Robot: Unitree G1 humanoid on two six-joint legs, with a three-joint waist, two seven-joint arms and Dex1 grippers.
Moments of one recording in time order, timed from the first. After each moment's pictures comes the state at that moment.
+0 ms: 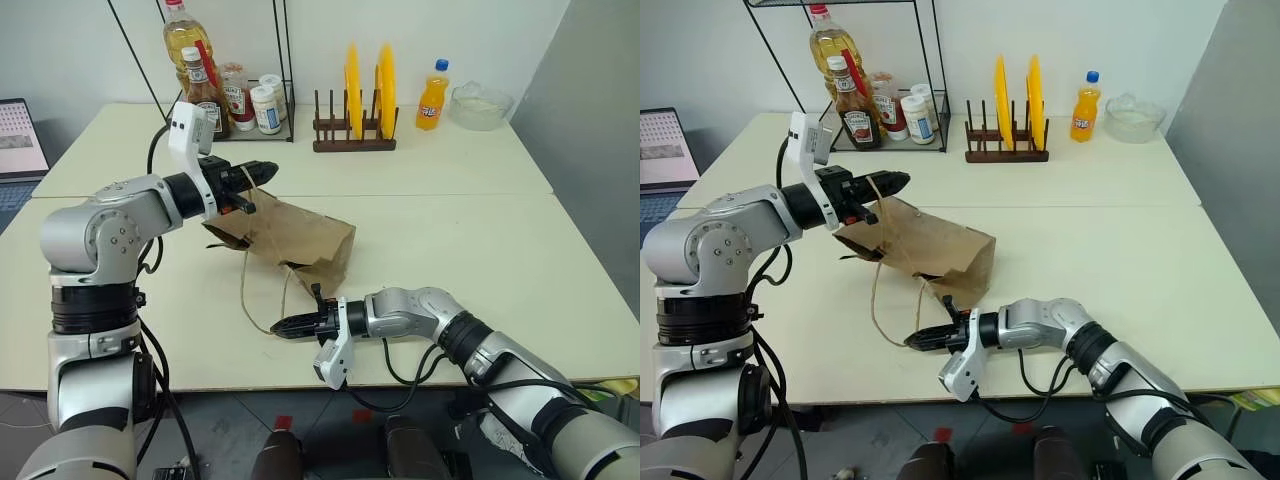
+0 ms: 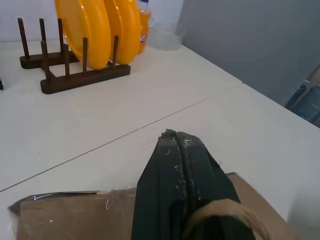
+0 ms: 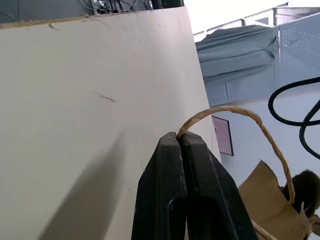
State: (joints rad) left arm -0.83 0.65 0.18 0.06 -0.66 0.98 -0.67; right arm -0.80 -0.26 0.77 0.63 -0.84 -0.99 0.15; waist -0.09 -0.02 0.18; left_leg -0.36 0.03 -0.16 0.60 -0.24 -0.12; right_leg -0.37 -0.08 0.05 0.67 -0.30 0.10
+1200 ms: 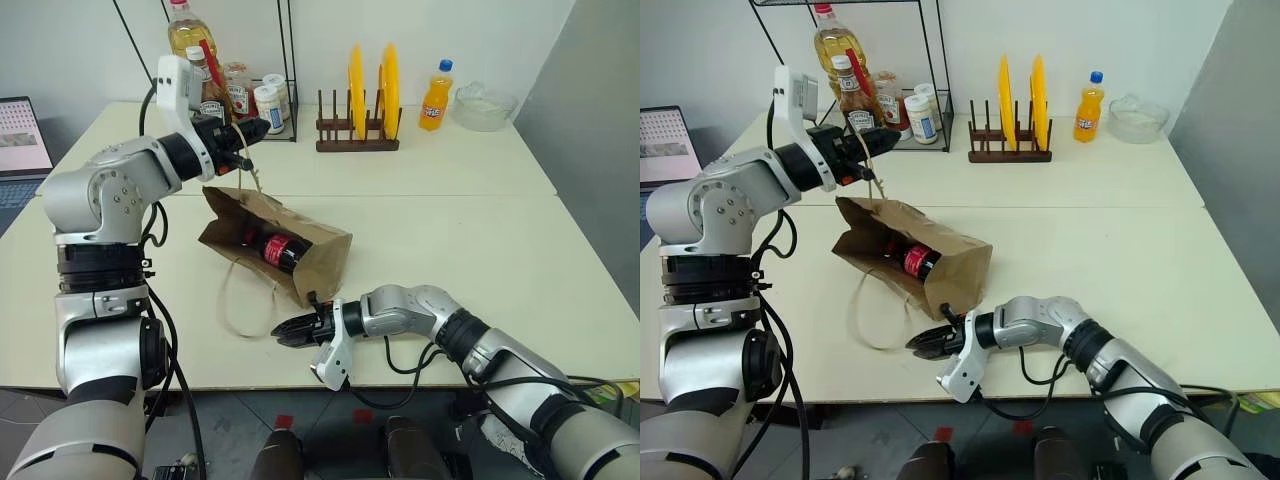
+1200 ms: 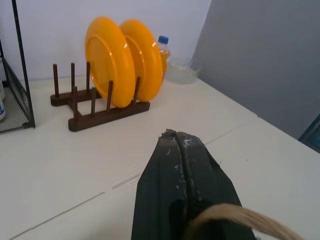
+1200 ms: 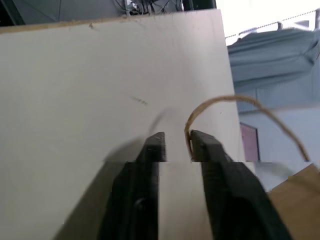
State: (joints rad) left arm -0.97 0.63 0.18 0.24 -0.59 0.89 -0.67; right arm -0.78 -0.28 0.78 0.61 -0.70 -0.92 0.37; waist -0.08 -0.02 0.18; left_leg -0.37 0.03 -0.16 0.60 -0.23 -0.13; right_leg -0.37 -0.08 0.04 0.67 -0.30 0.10
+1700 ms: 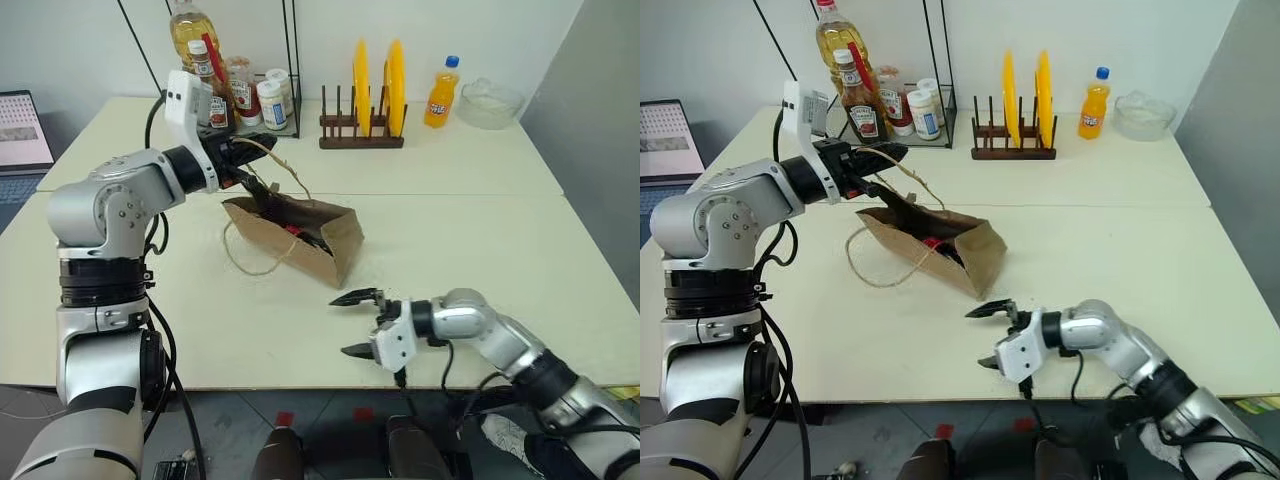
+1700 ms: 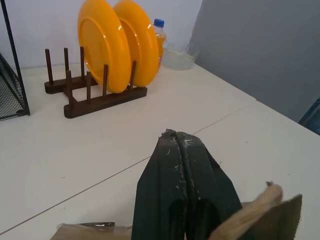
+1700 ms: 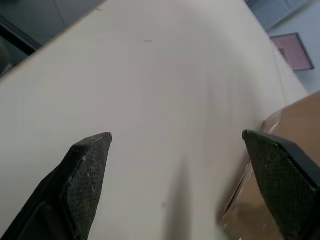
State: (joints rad) left arm -0.92 0.63 0.16 0.17 -0.59 0.89 -0.69; right arm -0.43 -0.67 0.54 0.00 -0.09 -0.44 0.89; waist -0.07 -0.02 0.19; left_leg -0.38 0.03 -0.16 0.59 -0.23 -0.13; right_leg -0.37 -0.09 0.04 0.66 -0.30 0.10
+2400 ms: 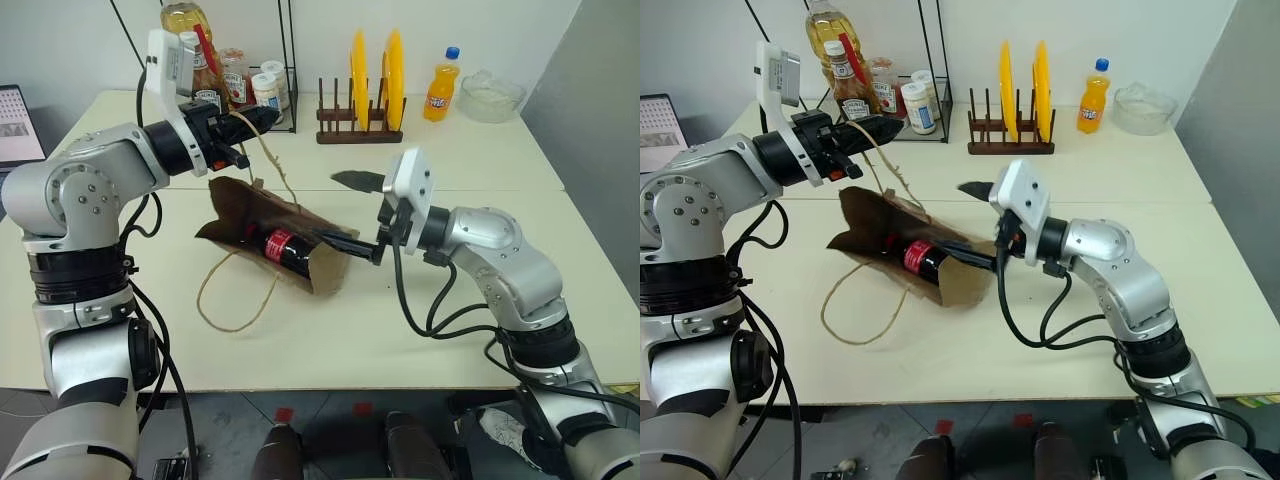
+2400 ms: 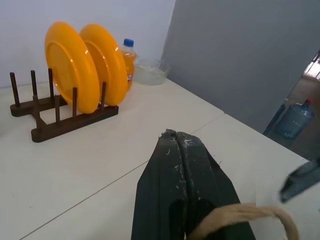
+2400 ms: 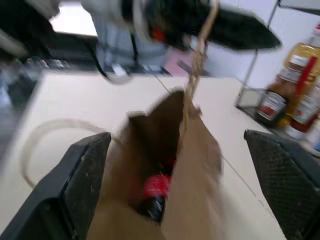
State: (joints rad) left arm -0.99 0.66 0.23 0.07 -0.71 1.04 -0.68; right arm -0.75 -0.34 0.15 -0.35 0.53 0.66 0.74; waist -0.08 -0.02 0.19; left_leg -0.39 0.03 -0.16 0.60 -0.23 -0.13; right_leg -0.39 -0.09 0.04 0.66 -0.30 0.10
